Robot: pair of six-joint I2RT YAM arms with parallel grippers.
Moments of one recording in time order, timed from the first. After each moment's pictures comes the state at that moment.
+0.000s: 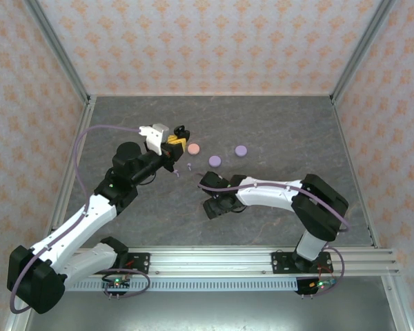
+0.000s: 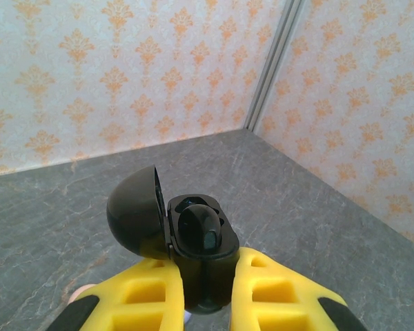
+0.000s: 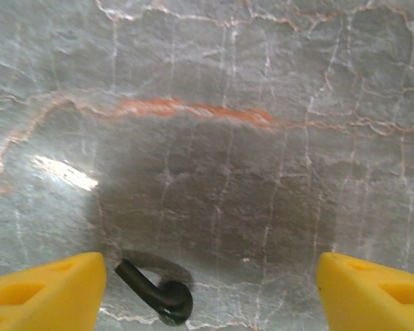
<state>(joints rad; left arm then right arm) -0.45 0.98 0.72 0.14 0.20 -0.21 0.99 1.69 0.99 -0.65 0.11 0.50</state>
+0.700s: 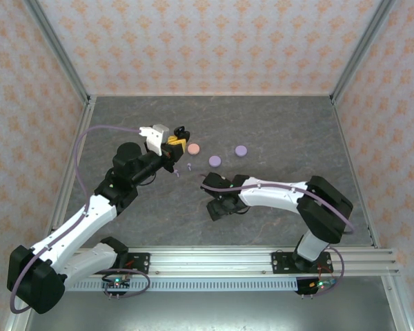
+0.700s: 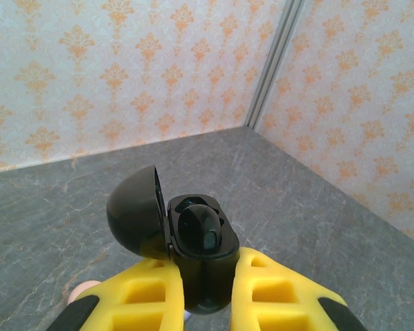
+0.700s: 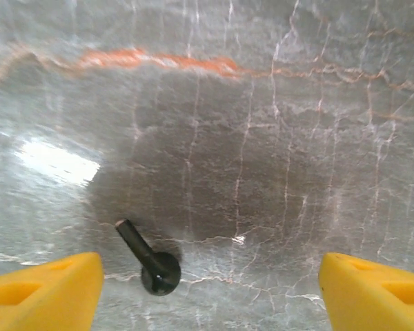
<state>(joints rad) -0.45 0.98 0.71 0.14 0.20 -0.21 0.99 1.64 0.98 -0.71 0.11 0.53</state>
